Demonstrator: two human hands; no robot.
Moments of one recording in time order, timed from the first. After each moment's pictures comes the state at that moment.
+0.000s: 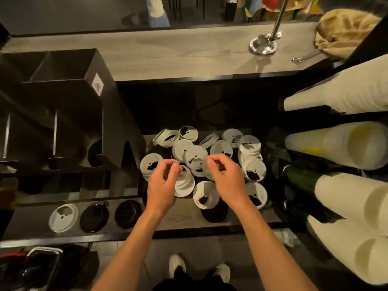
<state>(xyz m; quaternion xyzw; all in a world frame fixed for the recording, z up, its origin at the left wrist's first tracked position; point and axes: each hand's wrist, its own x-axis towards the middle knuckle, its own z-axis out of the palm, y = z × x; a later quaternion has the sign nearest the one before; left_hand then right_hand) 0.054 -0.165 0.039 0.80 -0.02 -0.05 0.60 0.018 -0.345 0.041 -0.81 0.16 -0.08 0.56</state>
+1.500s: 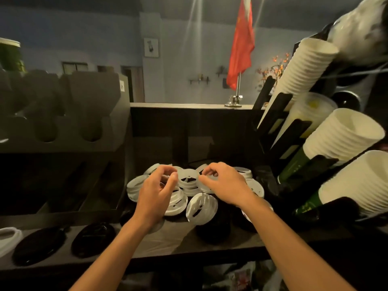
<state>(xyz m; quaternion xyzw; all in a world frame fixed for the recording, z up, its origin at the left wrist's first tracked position) 0.032 -0.151 -0.079 0.76 -0.27 0.20 0.55 -0.025 -0.344 -0.030 -0.95 0.04 -0.19 0.25</state>
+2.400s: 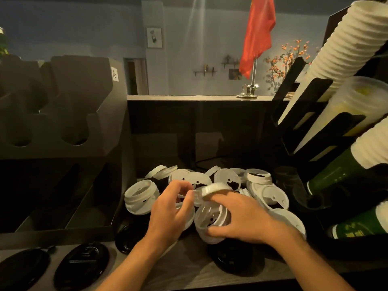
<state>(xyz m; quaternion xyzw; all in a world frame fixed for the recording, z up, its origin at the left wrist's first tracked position) 0.075 -0.174 -0.119 0.76 -0.32 0.22 0.52 -0.005 -0.362 -0.071 -0.98 -0.10 -0.08 0.12</state>
